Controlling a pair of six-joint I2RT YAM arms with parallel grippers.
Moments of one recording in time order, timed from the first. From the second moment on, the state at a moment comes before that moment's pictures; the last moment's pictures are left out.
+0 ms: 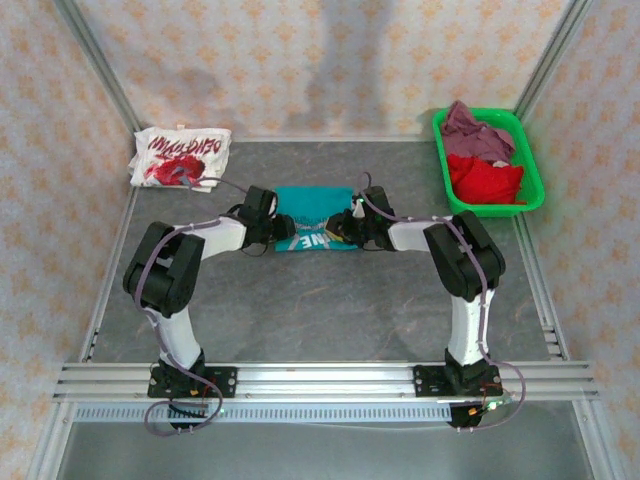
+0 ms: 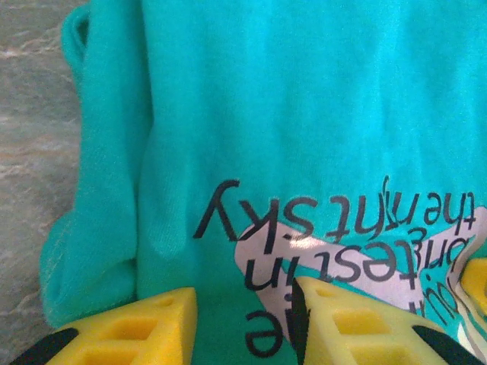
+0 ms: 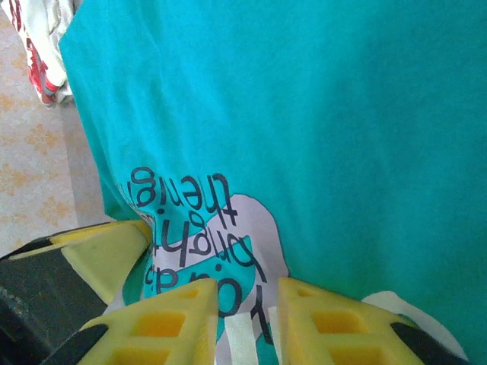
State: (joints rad) left arm -0.31 1.82 1.00 -0.11 0.16 -0.58; right arm 0.45 1.98 1.06 0.19 -0.53 0.94
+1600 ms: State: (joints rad) left arm -0.31 2.02 1.31 -0.35 0.10 -0.55; right arm 0.36 1.72 0.90 0.16 -0.45 0.90
